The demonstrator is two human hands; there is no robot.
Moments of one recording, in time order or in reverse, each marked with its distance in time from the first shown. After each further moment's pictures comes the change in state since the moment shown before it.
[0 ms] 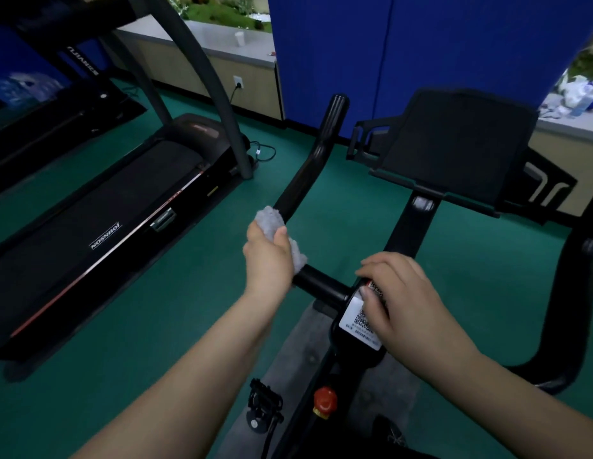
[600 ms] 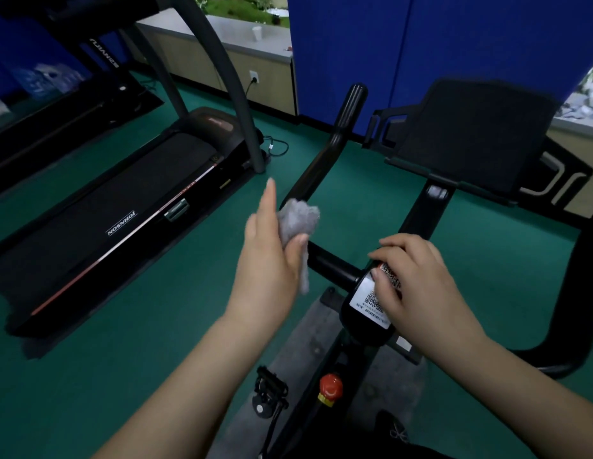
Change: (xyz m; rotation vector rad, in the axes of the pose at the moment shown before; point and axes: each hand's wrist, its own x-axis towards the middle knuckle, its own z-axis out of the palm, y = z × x) left_hand -0.070 0.018 -0.061 0.129 -0.091 0.420; right_hand -0.003 -0.002 -0.001 -0.010 0.029 0.051
